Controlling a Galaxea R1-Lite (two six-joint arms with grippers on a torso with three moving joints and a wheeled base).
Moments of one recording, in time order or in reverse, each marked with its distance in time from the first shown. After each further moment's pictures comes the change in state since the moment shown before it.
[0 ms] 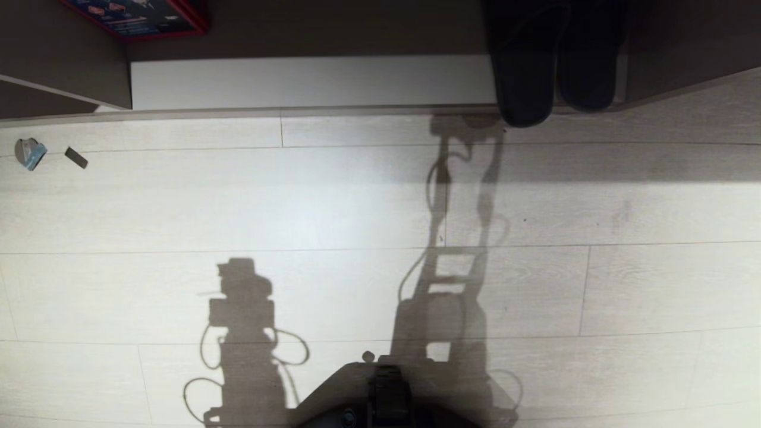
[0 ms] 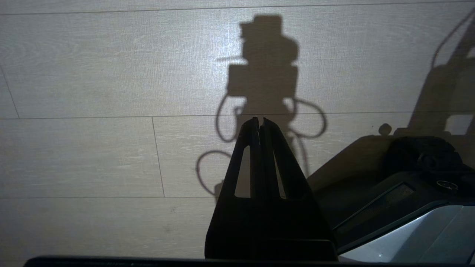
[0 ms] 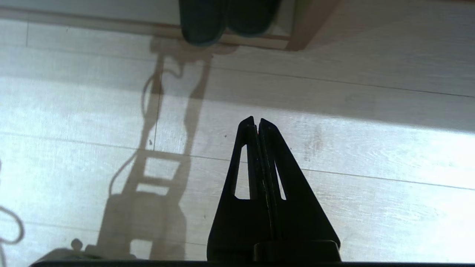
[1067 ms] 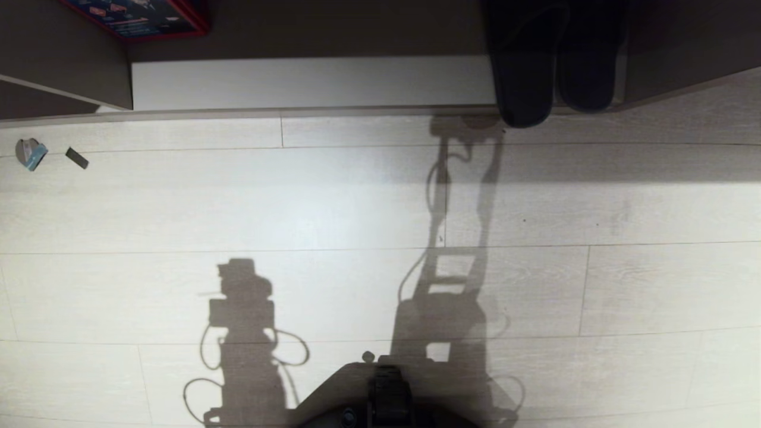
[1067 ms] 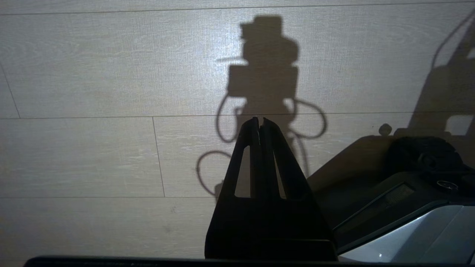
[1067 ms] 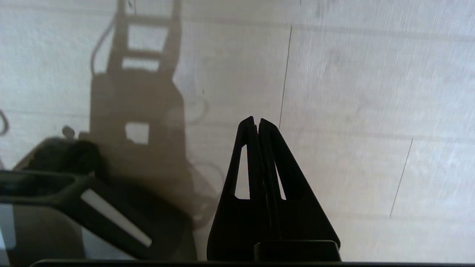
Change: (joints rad) left arm 0.000 0.000 0.000 0.000 0.000 0.000; right arm -0.033 -0.425 0.354 0.367 -0.016 0.038
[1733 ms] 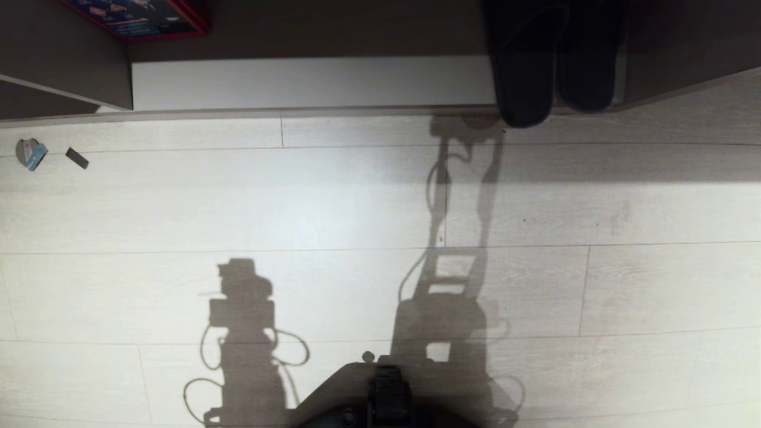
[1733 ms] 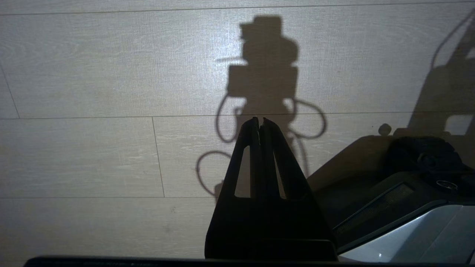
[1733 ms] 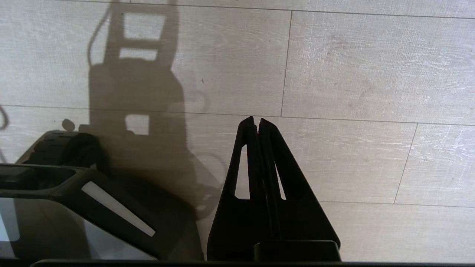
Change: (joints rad) left arm 0.000 0.000 0.000 0.000 0.000 0.000; right arm 0.000 -0.003 0.001 0.022 -0.006 0.017
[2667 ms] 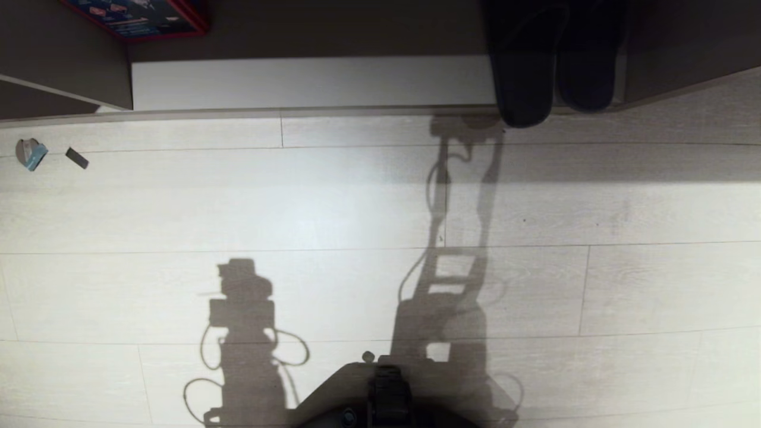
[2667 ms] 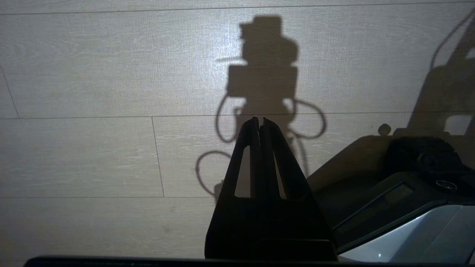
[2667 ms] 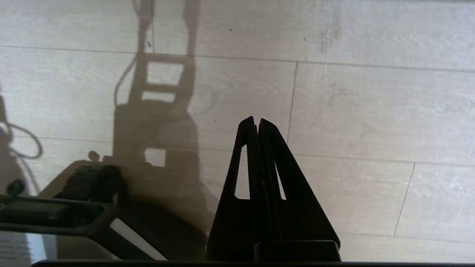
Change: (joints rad) left arm 0.000 0.000 0.000 0.000 0.000 -0.002; right arm 0.005 0.245 -0.270 -0.008 0.045 0.005
